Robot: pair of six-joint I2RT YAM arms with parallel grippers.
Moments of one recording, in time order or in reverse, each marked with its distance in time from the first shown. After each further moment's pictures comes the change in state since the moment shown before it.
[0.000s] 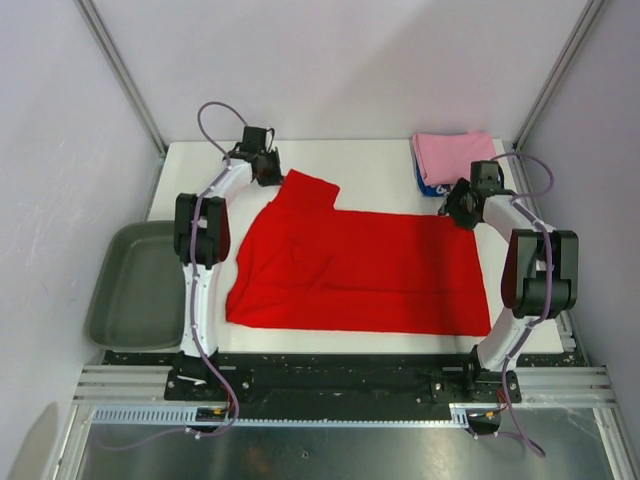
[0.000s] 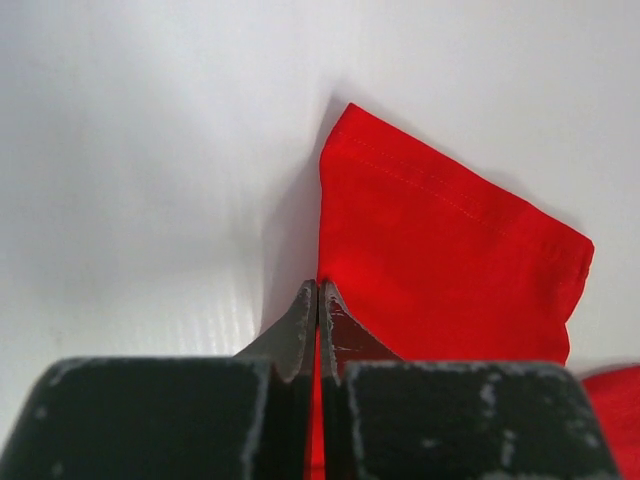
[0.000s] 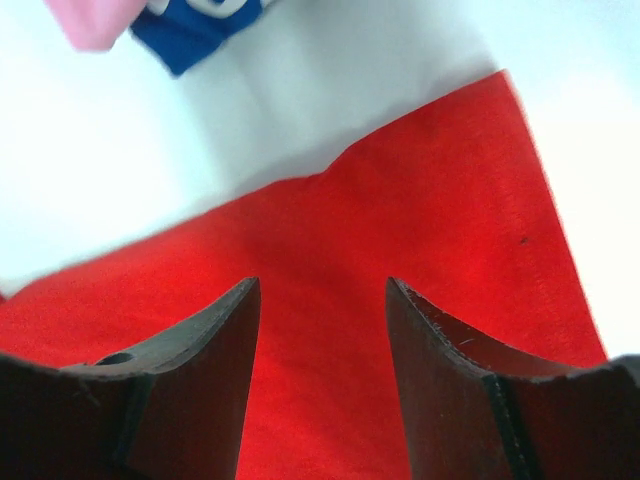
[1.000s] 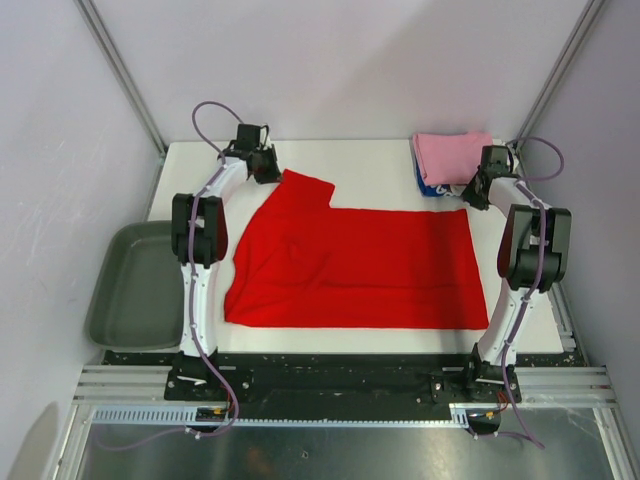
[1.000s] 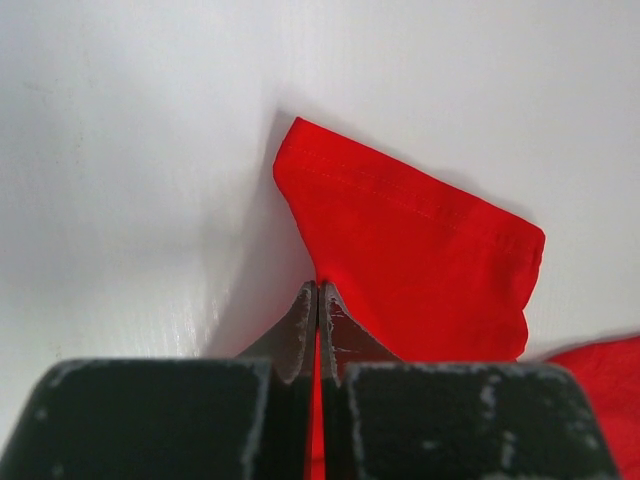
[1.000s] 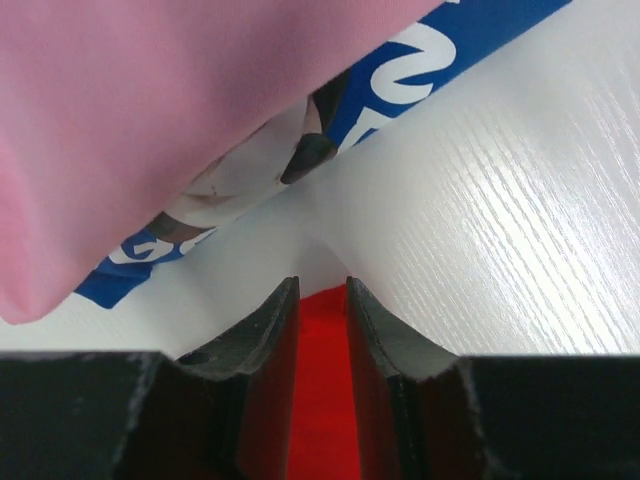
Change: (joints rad) left arm 0.029 0.007 0.028 -0.008 0.076 -0.012; right arm -0.088 0.260 0.265 0.036 0.160 -0.066
